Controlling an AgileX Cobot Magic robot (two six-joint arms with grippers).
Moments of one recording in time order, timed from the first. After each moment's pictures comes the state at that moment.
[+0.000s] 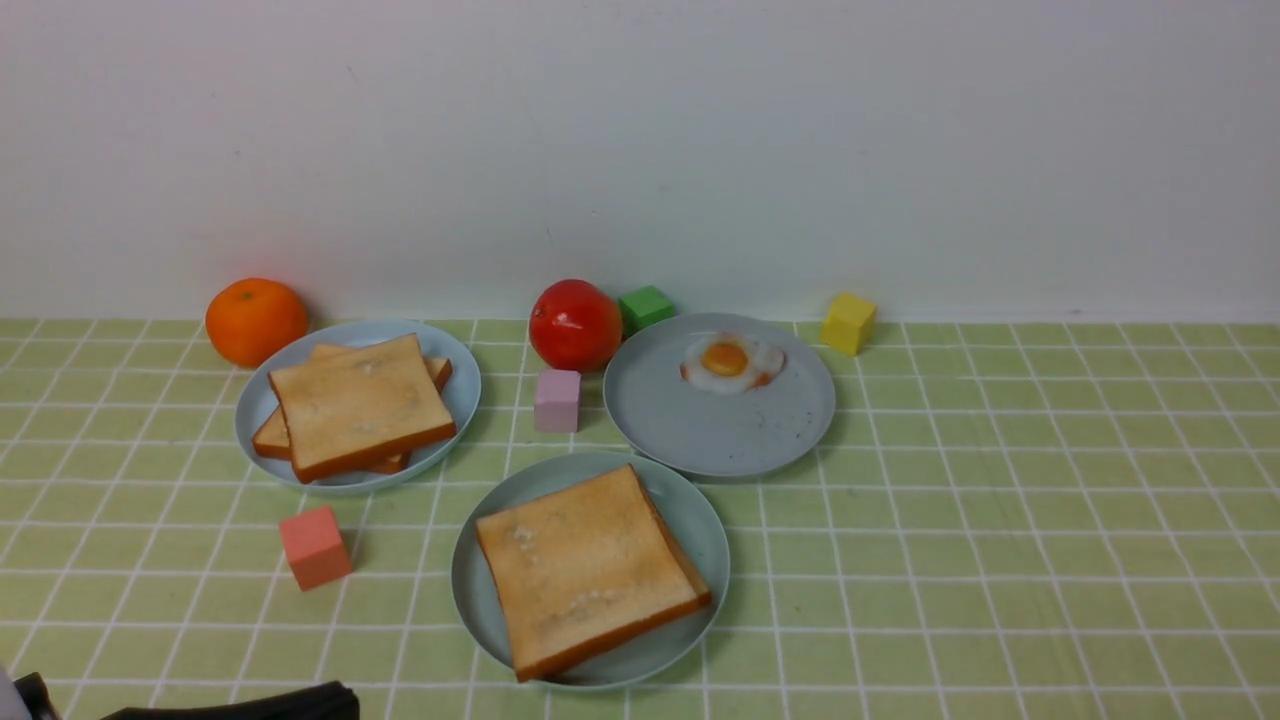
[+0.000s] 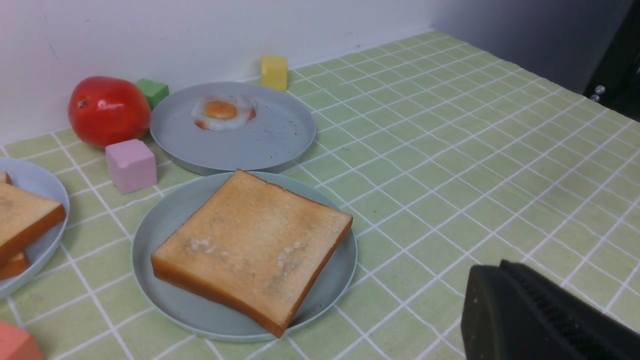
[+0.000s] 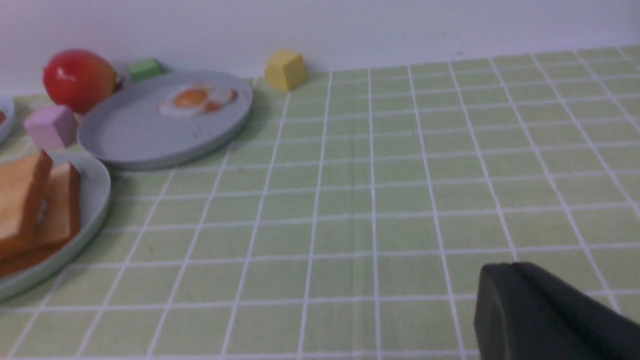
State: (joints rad) right arm 0.02 0.00 -0.01 0.13 0.38 -0.02; left arm -0.80 0.45 -0.23 0.20 0.07 -0.33
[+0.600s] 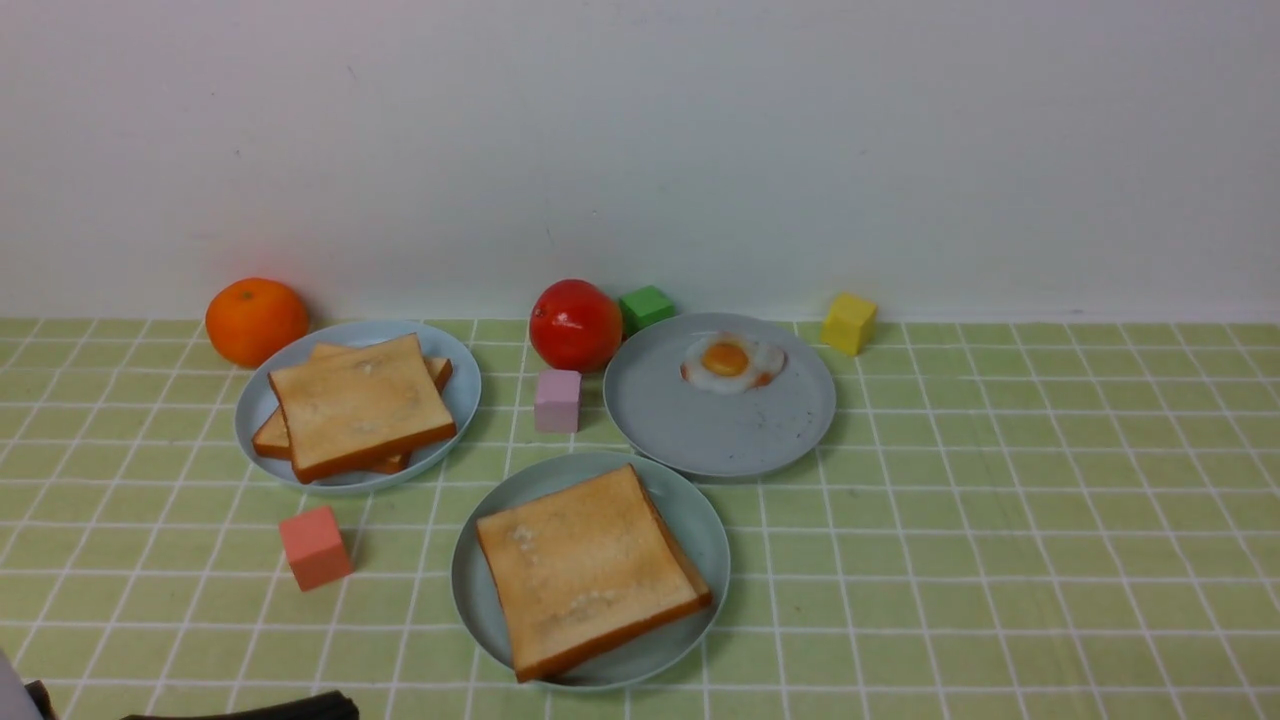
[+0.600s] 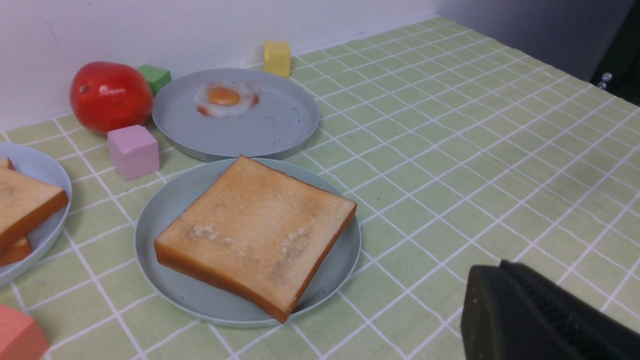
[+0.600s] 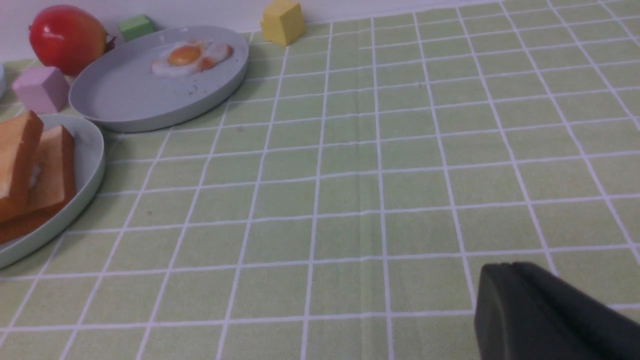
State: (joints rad) right arm 0.02 -0.01 0.02 0.15 0.40 -0.03; left arm -0.80 0.45 -0.23 0.20 0.08 -0.33
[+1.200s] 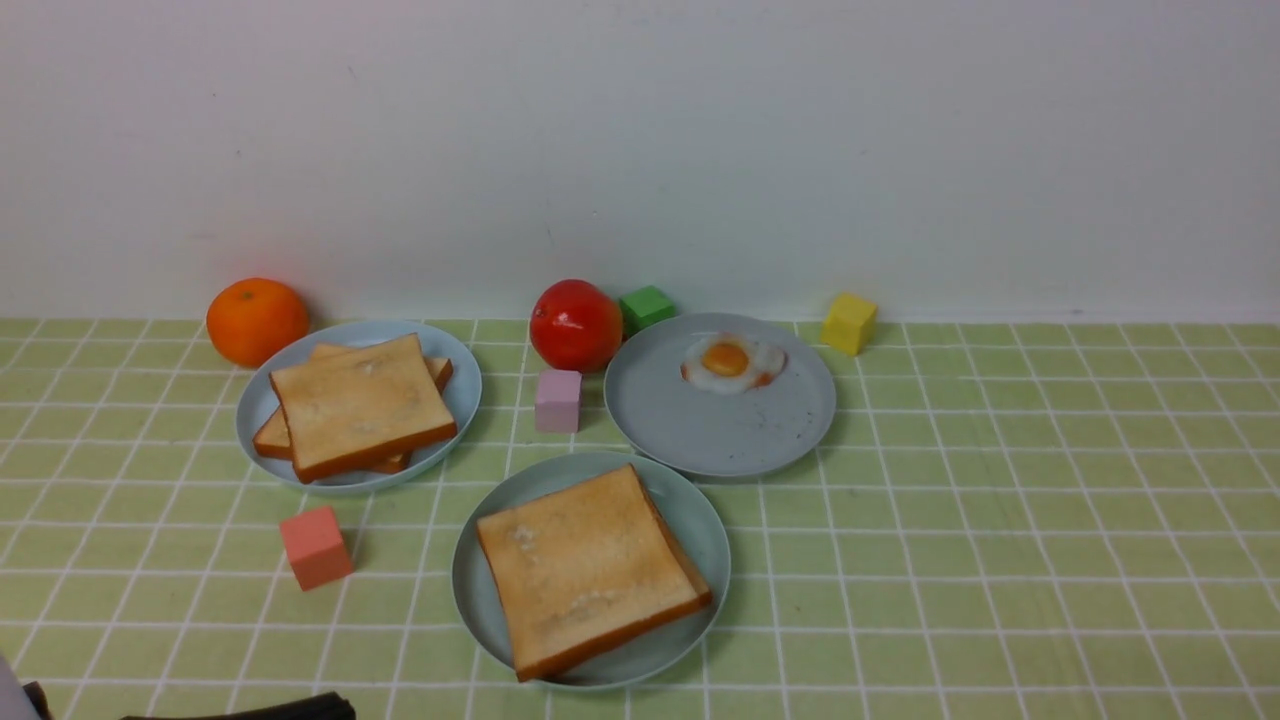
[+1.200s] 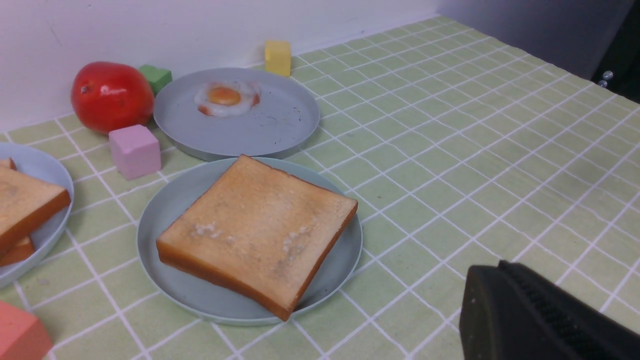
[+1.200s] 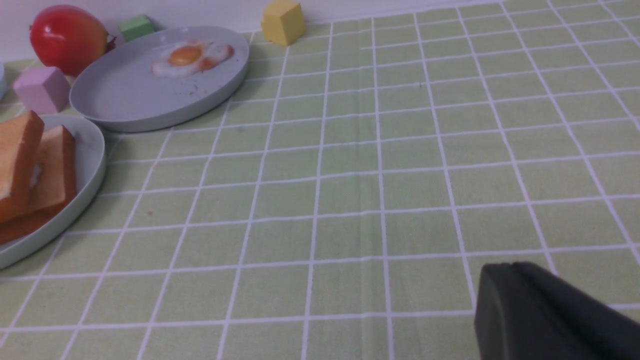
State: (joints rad) right arm 0.02 -0.01 0.02 0.15 0.40 -0.03; left arm -0.79 0.44 -0.23 0.20 0.10 -0.33
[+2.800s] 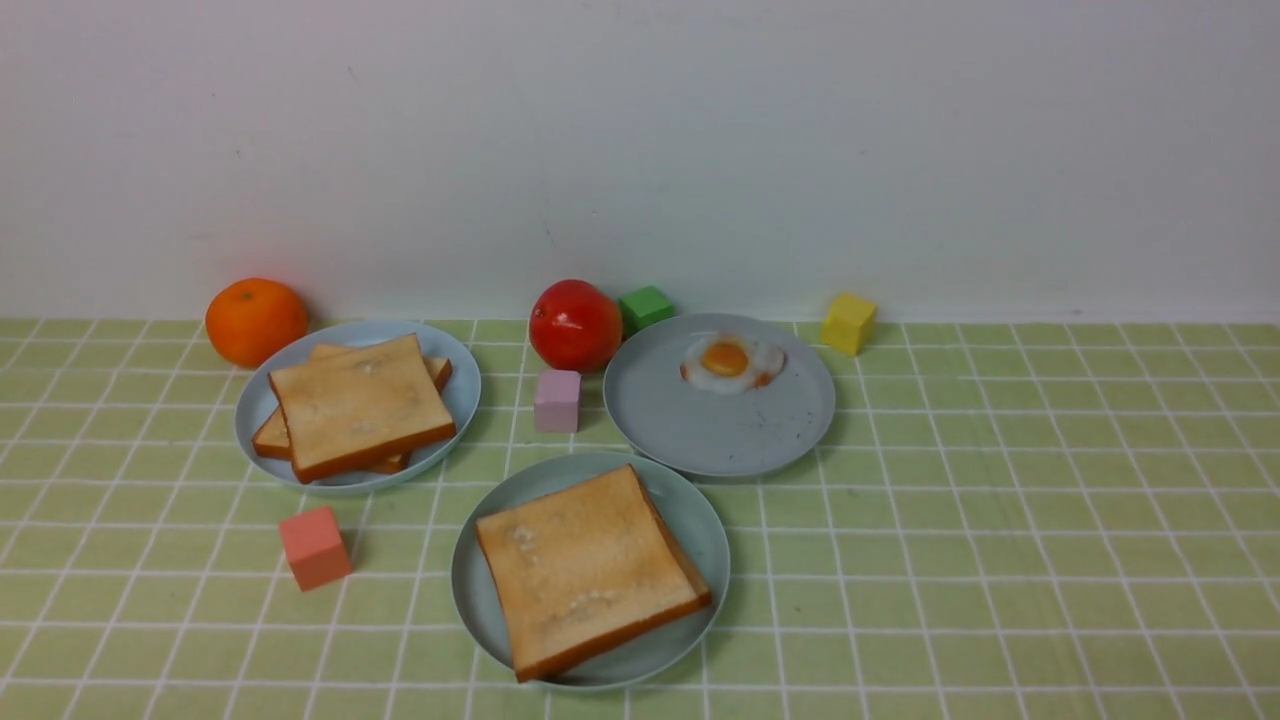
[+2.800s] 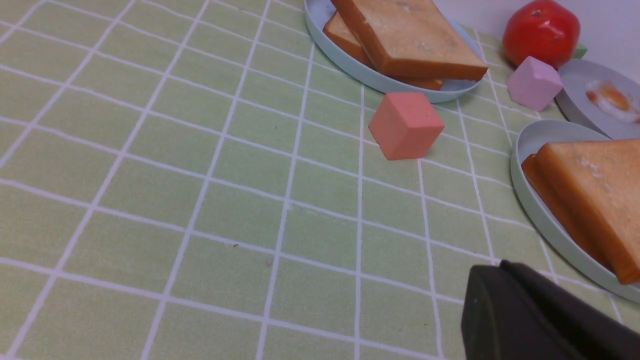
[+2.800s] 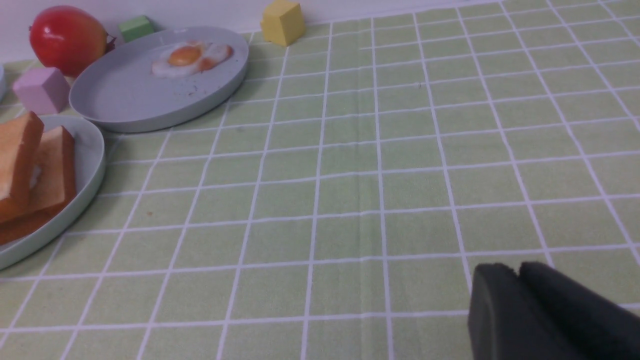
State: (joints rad) right arm 0.02 -0.01 0.02 0.16 0.40 -0.03; left arm -0.04 -0.01 0.03 -0.10 0.39 -0.28
